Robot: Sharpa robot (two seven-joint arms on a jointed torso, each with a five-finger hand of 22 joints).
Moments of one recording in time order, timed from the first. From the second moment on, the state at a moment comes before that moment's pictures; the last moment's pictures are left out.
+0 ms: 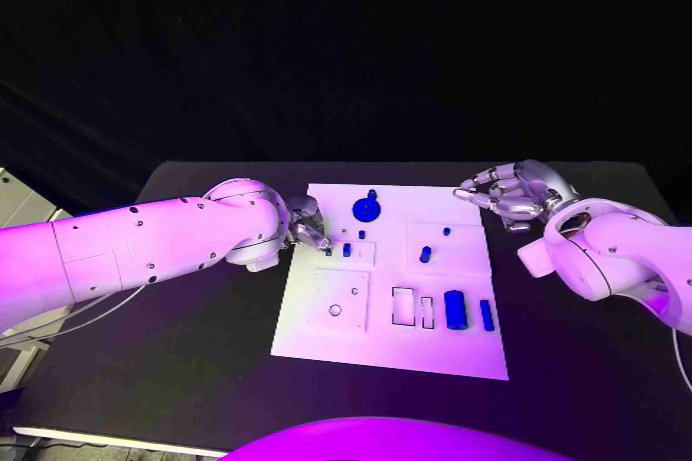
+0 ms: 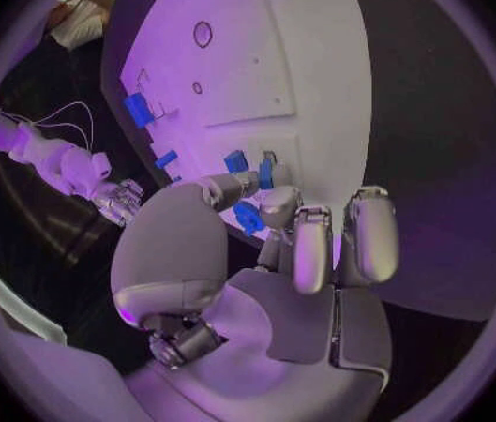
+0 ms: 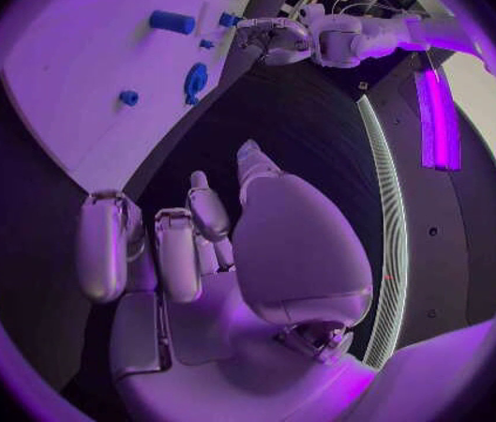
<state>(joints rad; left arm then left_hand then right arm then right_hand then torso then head) 1.24 -0.78 -0.10 1.47 -1.11 0.00 -0.50 1.07 -0.19 0.83 0.15 0.18 0.87 0.06 0.79 0.72 1.31 -0.03 1.21 0.95 1.47 -0.07 1.53 1.31 0.08 1.37 0.05 1.44 1.31 1.27 -0.90 -0.13 1.57 -0.67 -0.51 -0.02 1.31 -0.12 0.08 0.29 0.06 0.83 0.16 0.31 0.32 1.27 0.08 1.24 1.25 1.47 0.00 1.49 1.31 0.04 1.47 0.10 1.29 1.31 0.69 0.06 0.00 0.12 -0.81</state>
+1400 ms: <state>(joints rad) 1.24 -0.76 -0.10 1.47 -1.19 0.03 -0.51 1.07 -0.18 0.83 0.15 0.19 0.87 0.06 0.79 0.76 1.32 -0.03 1.22 0.96 1.46 -0.08 1.53 1.31 0.08 1.37 0.05 1.44 1.31 1.27 -0.90 -0.13 1.57 -0.67 -0.51 -0.02 1.31 -0.12 0.08 0.29 0.06 0.83 0.16 0.31 0.32 1.27 0.08 1.24 1.25 1.47 0.00 1.49 1.31 0.04 1.47 0.10 1.29 1.31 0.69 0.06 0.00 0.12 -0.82</state>
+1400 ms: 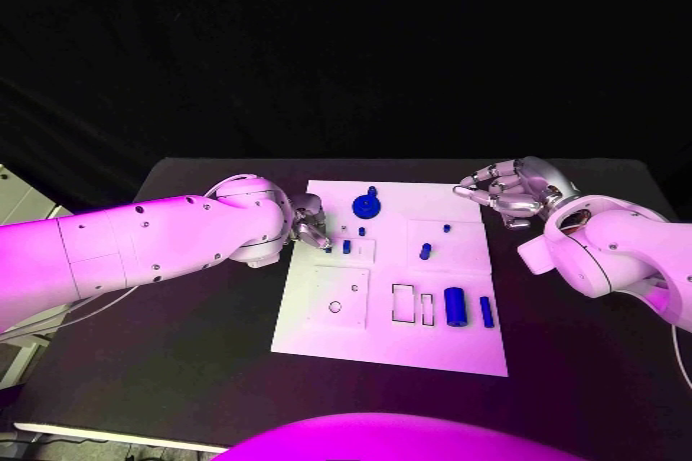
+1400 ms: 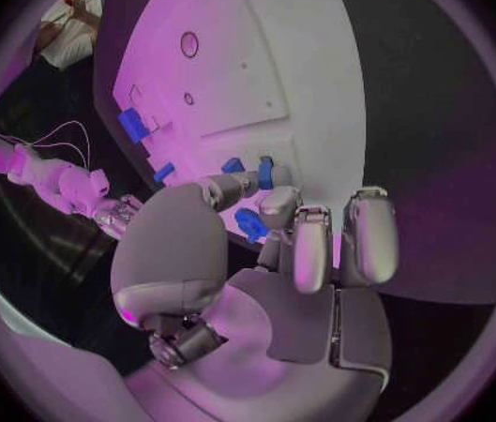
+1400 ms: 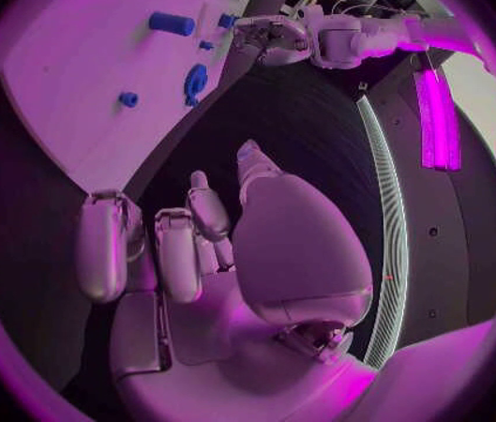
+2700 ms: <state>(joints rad) 1.24 -0.75 -0.10 1.46 -1.21 0.08 -0.52 1.07 -0.18 0.83 0.15 0.20 0.87 0.06 0.79 0.76 1.32 -0.04 1.22 0.96 1.47 -0.08 1.53 1.31 0.08 1.37 0.05 1.45 1.31 1.27 -0.90 -0.13 1.57 -0.67 -0.51 -0.02 1.31 -0.12 0.08 0.29 0.06 0.83 0.16 0.31 0.32 1.27 0.08 1.24 1.25 1.47 0.00 1.49 1.31 0.04 1.47 0.10 1.29 1.31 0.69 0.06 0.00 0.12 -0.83</state>
